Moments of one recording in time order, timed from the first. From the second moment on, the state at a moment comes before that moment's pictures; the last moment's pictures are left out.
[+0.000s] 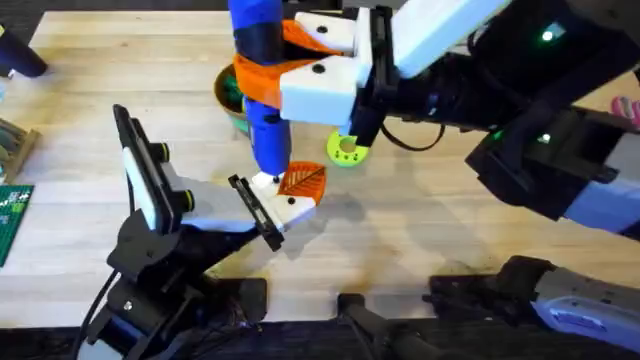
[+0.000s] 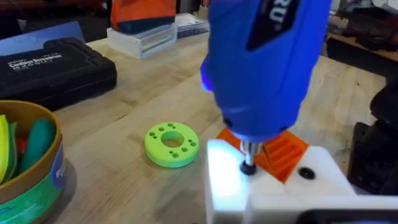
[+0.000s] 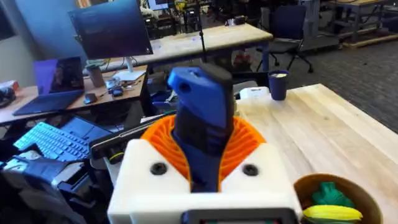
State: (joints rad) left arm -0.50 0.01 0.01 -0.05 0.47 -0.13; right arm 0.74 1.18 0.77 0.58 -0.66 0.25
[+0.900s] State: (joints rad) left arm -0.50 0.01 0.01 -0.06 0.48 -0.15; right arm 0.74 1.17 0.78 0.53 -0.69 0.22
